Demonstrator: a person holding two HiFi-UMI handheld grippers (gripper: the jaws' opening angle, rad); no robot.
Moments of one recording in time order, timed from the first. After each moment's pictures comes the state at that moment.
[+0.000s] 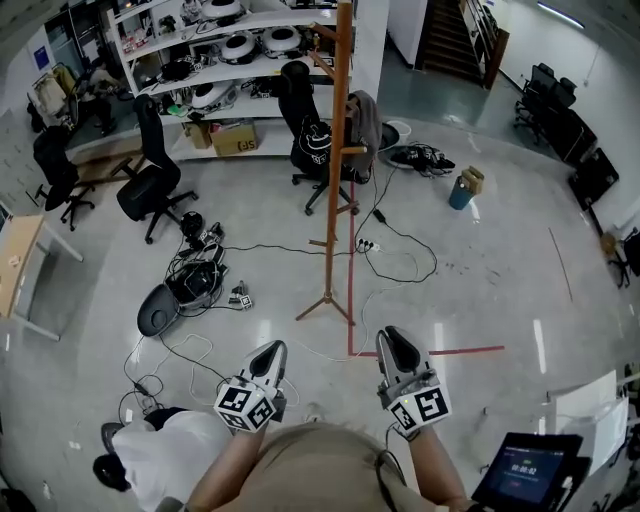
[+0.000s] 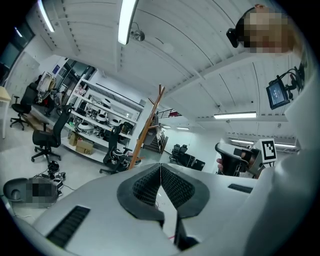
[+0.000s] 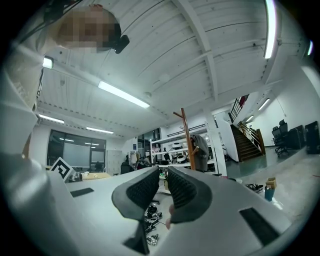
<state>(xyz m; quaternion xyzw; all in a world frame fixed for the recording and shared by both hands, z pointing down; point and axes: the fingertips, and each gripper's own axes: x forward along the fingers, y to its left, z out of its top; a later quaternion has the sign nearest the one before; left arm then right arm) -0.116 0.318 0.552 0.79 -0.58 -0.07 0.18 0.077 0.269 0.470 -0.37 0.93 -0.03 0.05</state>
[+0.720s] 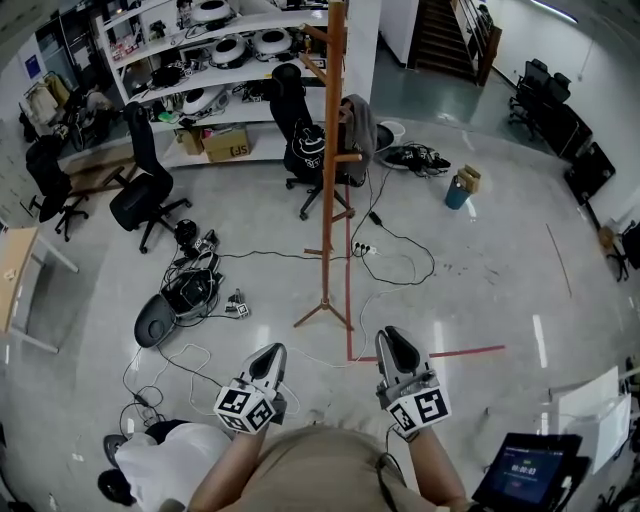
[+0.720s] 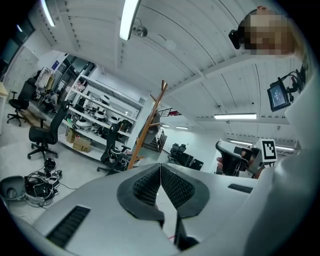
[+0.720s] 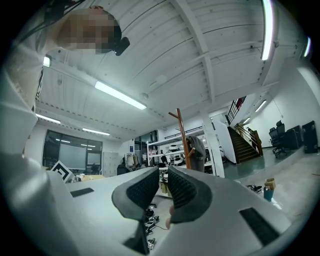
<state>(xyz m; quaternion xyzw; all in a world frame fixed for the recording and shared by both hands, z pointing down) -0.127 0.280 0.566 0.80 -0.57 -0.07 0.19 0.066 0.234 0.474 -0.38 0.92 -0.03 0.07</state>
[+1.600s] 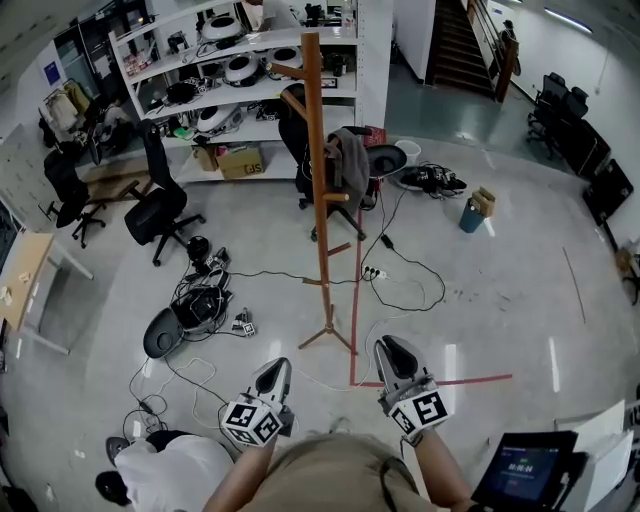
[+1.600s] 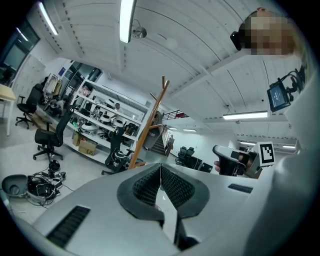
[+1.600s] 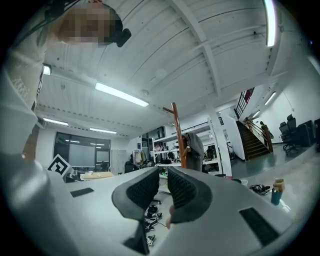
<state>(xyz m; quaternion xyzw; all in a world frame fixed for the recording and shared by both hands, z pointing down) -0.085 0.215 0.549 0.77 -0.61 -0.08 0.19 0.098 0.145 0.473 -0.33 0.94 -0.04 0.05</state>
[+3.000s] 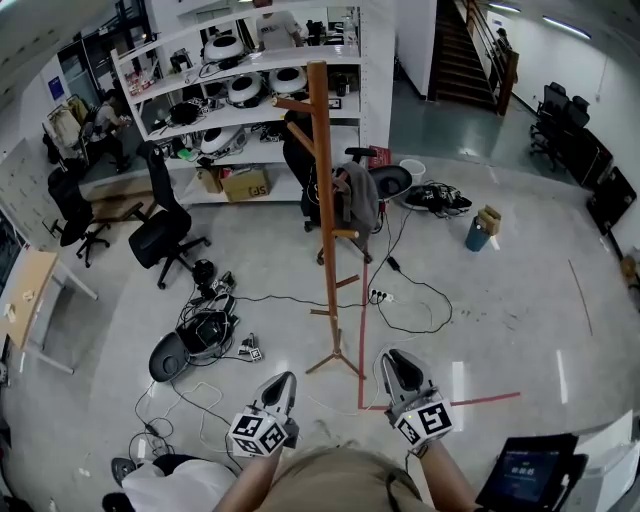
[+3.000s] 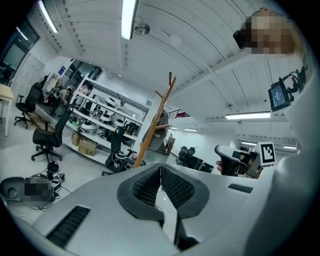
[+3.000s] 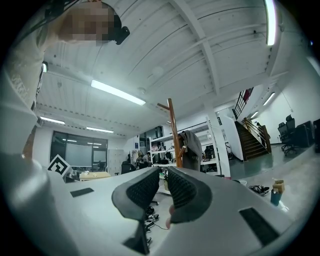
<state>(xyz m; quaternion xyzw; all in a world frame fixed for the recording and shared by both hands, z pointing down) -0.115 0.164 0.555 0.76 -0.61 -0.08 0.19 0.078 0.093 0.477 -0.34 0.94 -0.04 0.04</state>
